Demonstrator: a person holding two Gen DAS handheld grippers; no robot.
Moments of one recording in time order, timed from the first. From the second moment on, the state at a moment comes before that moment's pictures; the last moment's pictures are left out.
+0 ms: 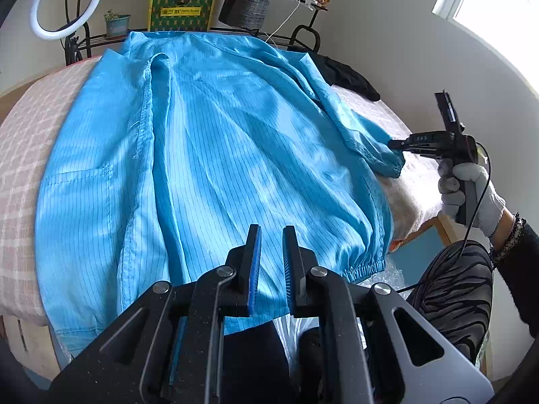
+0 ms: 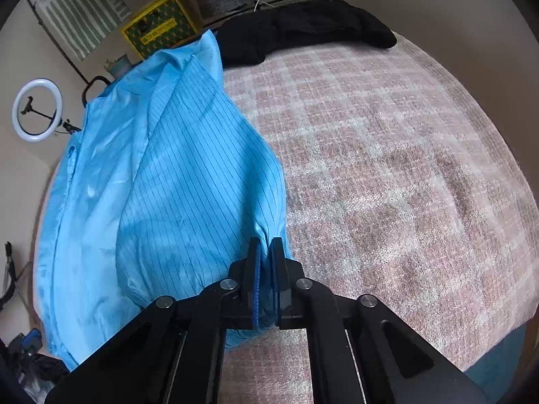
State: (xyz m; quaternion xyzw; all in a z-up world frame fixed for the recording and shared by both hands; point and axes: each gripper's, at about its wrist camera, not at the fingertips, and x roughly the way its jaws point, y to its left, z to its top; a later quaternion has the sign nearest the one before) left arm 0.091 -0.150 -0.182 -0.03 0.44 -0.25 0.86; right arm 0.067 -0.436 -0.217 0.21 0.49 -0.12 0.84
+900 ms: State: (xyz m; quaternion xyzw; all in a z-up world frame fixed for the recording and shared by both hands) left arm 0.108 -0.098 -0.192 -0.14 0.45 -0.21 0.85; right arm 0.026 -0.120 -0.185 -0.22 0.47 0.24 0.82
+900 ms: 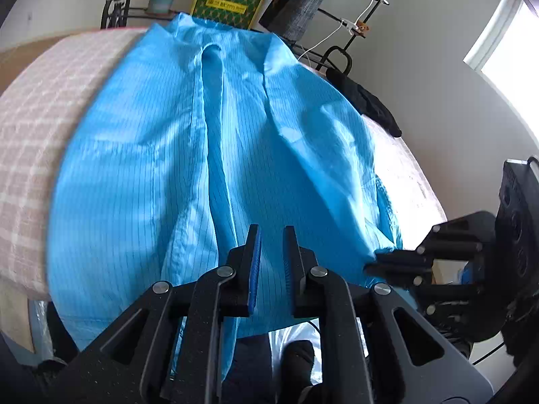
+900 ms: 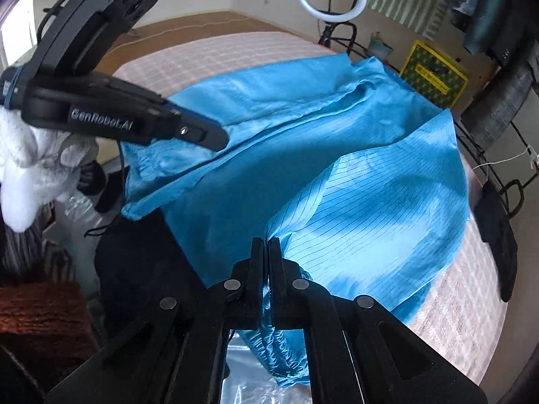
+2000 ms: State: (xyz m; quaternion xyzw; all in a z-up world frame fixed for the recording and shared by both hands) left arm 0.084 -0.197 -0.233 -0.06 0.51 -0.32 0.80; right arm 0.023 -0.244 -0.218 0.13 0.59 0.08 0.80
